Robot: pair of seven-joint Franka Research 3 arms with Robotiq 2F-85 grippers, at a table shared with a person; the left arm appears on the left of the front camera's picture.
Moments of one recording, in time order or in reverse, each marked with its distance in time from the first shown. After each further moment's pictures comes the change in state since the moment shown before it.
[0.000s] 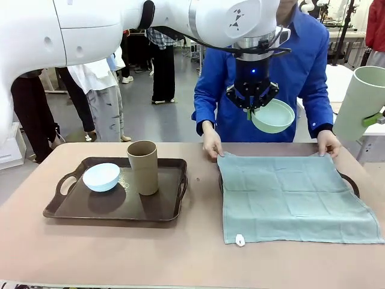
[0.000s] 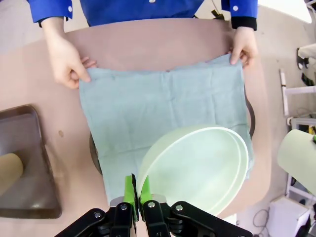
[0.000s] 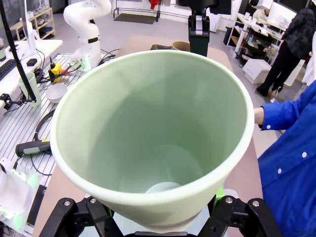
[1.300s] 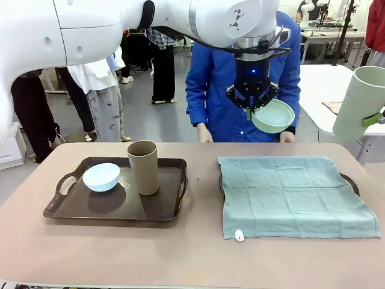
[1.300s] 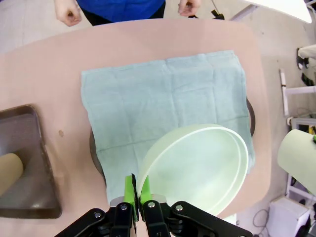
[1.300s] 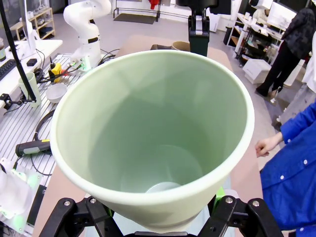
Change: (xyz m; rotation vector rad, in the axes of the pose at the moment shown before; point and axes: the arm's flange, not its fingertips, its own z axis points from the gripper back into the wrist) left arm 0.000 0.000 0.000 0.000 0.000 0.000; right arm 0.000 0.000 0.000 -0.001 0.000 0.000
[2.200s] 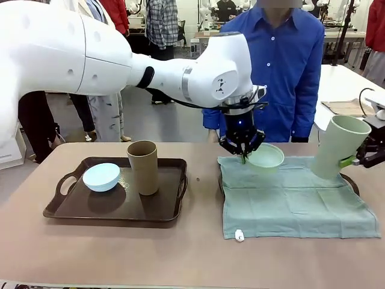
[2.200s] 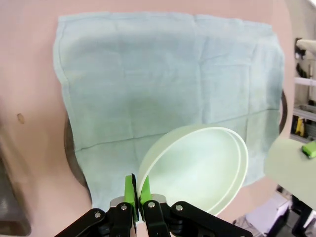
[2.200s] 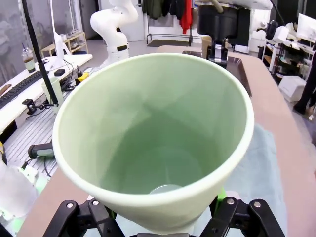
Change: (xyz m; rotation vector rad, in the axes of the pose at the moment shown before) left arm -0.017 0.036 -0.144 -0.093 0.194 0.092; right arm -0.125 -0.012 -0.090 0.189 -0.154 -0.068
